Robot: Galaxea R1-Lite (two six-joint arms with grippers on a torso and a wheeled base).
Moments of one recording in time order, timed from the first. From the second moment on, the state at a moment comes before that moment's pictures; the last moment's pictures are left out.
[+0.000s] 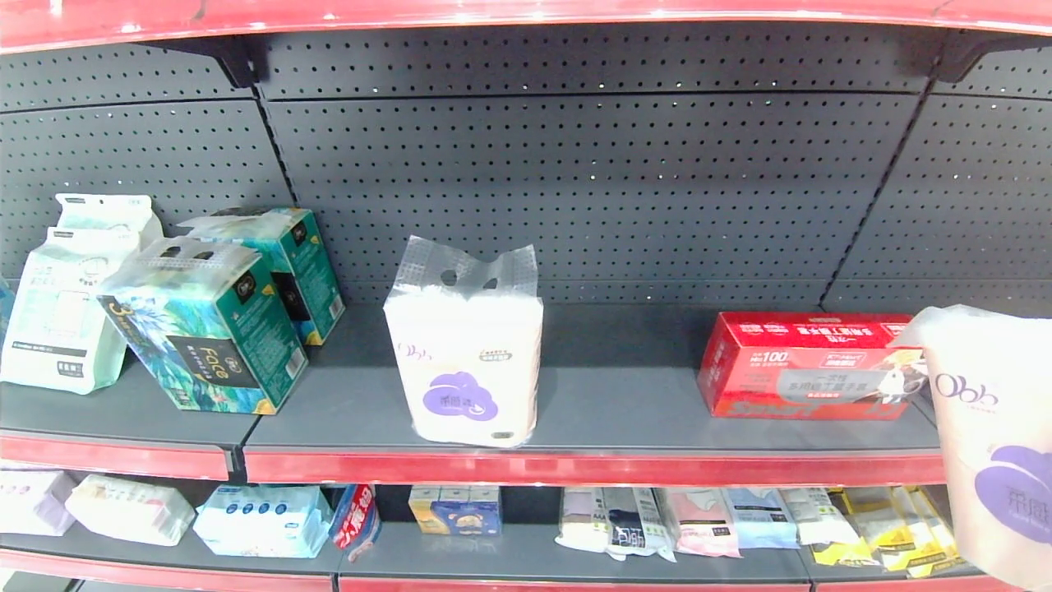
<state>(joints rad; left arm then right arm) 0.00 0.00 0.00 0.00 -0.01 0.00 -0.04 0.67 -0.47 -0.06 0.05 -0.27</state>
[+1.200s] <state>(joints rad) 0.00 0.00 0.00 0.00 -0.01 0.00 -0.01 0.67 -0.51 -0.06 0.17 -0.27</state>
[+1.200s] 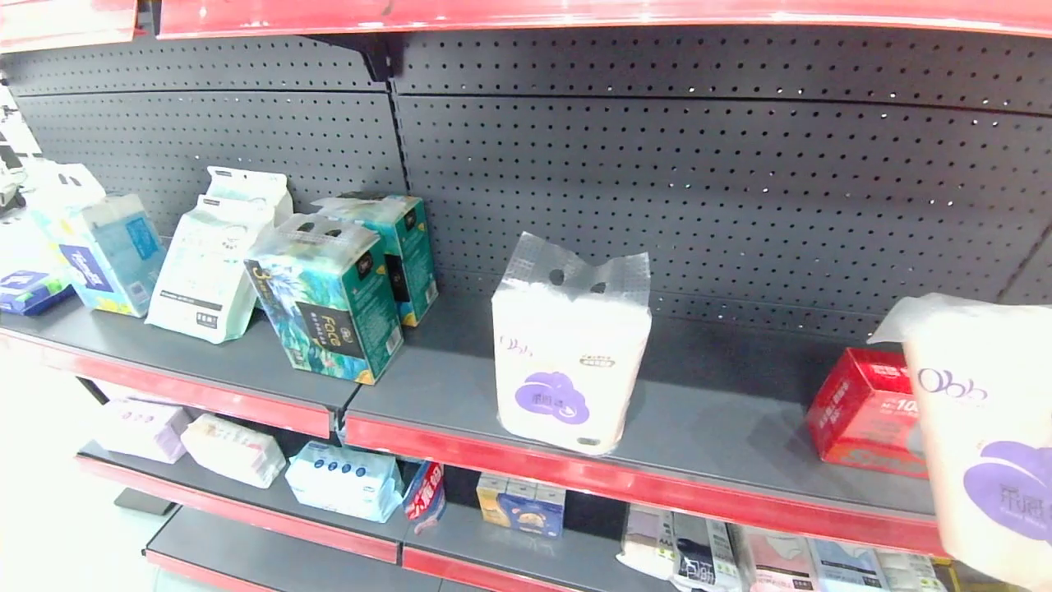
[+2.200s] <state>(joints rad) 0.00 0.00 0.00 0.00 -0.01 0.00 0.17 1.16 -0.60 -0.54 0.24 -0.02</state>
